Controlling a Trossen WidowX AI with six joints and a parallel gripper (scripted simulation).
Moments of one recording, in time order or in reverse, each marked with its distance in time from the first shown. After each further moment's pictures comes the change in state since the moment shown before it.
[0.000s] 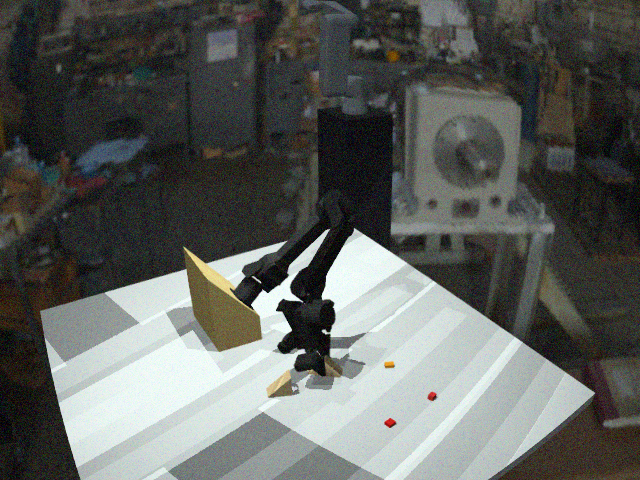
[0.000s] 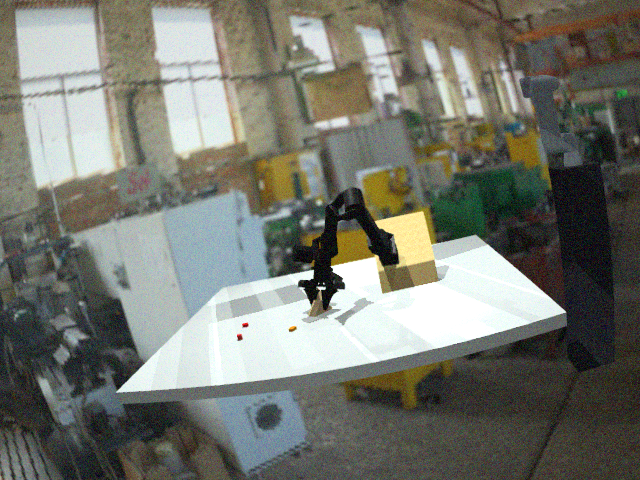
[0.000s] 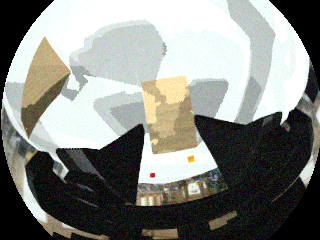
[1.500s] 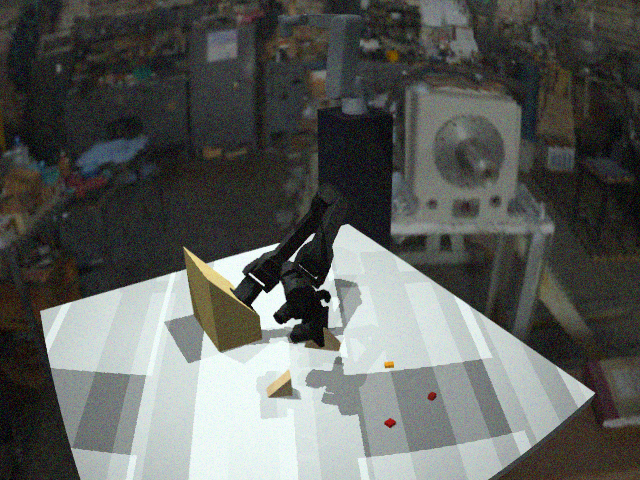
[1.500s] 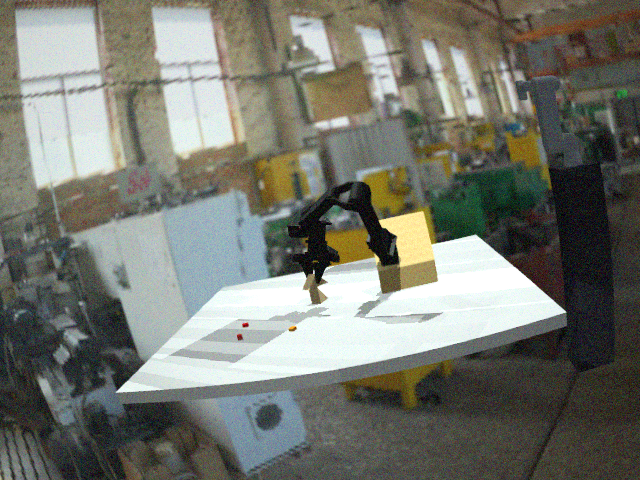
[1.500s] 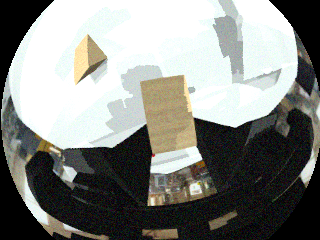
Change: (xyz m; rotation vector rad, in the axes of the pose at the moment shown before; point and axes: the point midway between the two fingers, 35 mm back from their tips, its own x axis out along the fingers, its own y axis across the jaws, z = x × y) arm -0.088 0.001 -0.033 0.017 -0.012 -0.002
